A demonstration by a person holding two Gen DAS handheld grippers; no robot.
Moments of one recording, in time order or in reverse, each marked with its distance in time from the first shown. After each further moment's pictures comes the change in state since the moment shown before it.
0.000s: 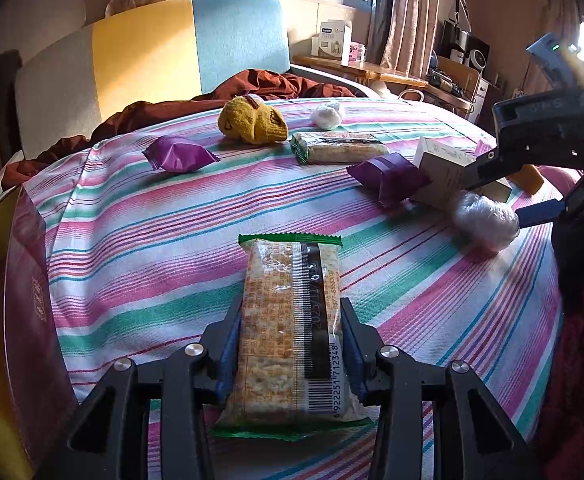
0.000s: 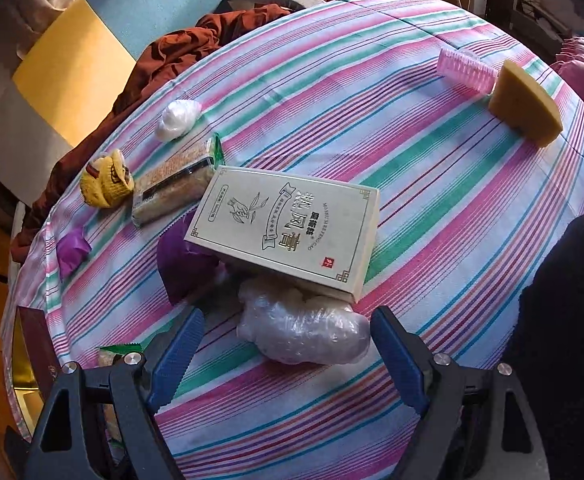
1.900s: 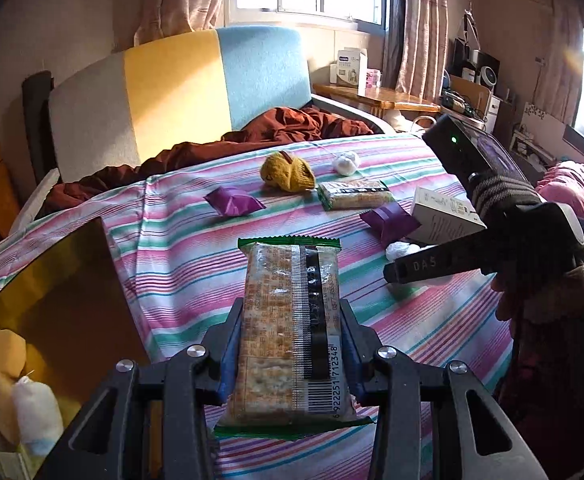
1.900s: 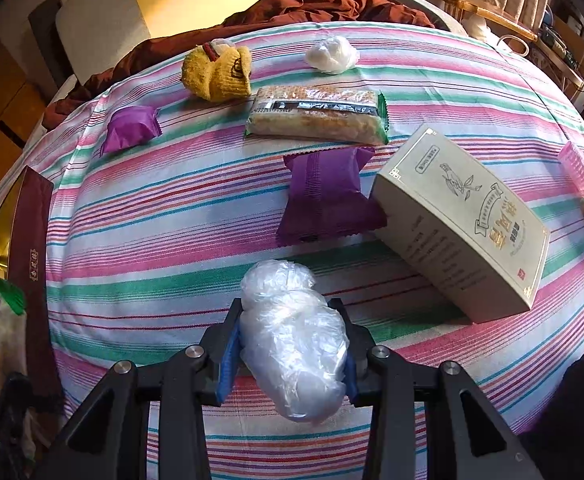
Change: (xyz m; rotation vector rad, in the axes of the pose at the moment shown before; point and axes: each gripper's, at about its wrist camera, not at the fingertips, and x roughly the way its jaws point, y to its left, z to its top) left arm -0.093 0.013 0.012 -0.012 -0.078 0.101; right arm 0.020 0.066 -0.035 -0.453 0.043 0.020
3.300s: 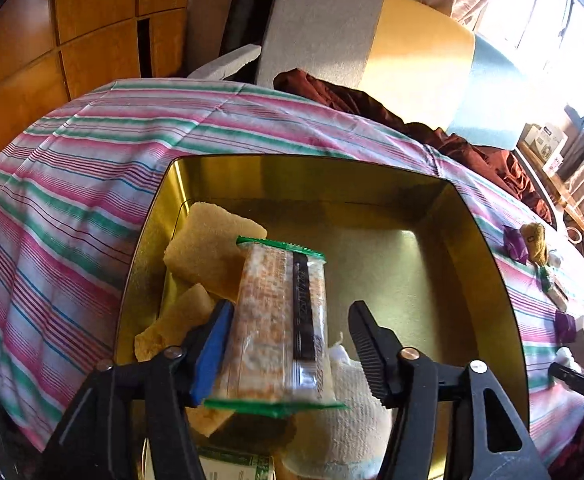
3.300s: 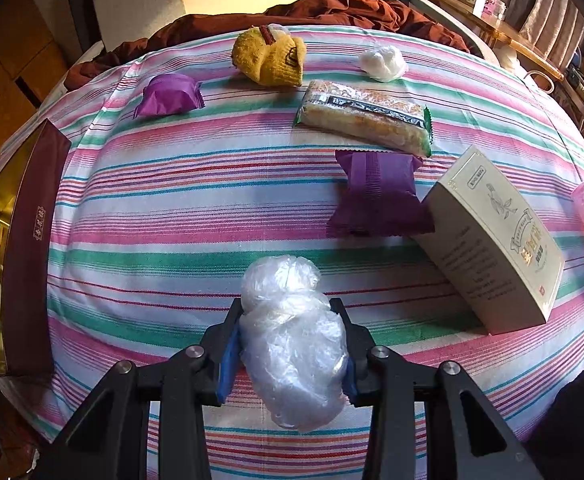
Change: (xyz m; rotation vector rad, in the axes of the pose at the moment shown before) left arm -0.033 0.265 -0.063 -0.595 0.145 0.307; right arm 0.007 0.036 -0.006 -0.140 0.005 -0.021
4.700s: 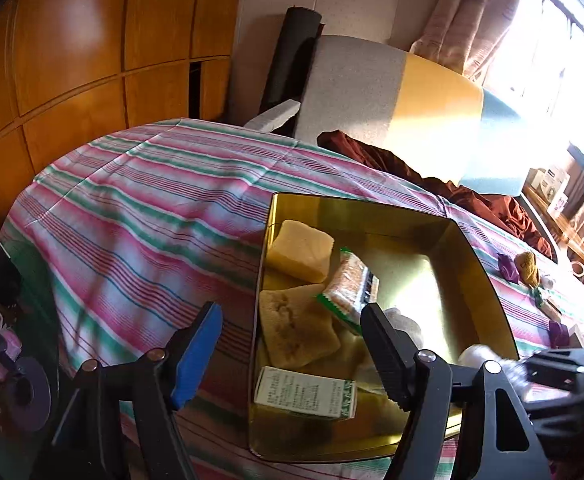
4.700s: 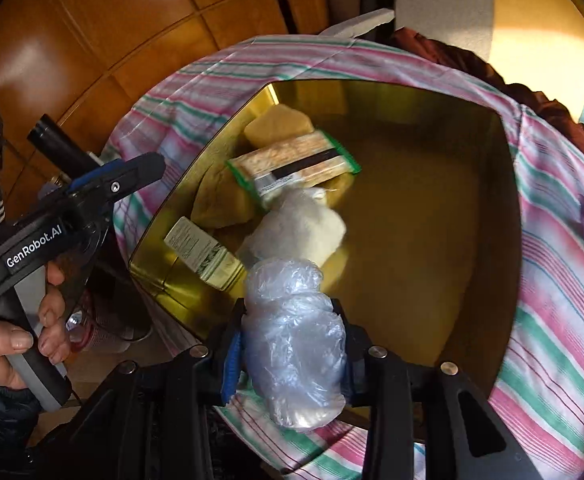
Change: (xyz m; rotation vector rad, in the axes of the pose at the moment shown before) left arm -0.092 0.055 -0.045 -0.070 -0.191 0.070; right arm -0.035 0.293 -0.054 -0.646 0.027 0.489
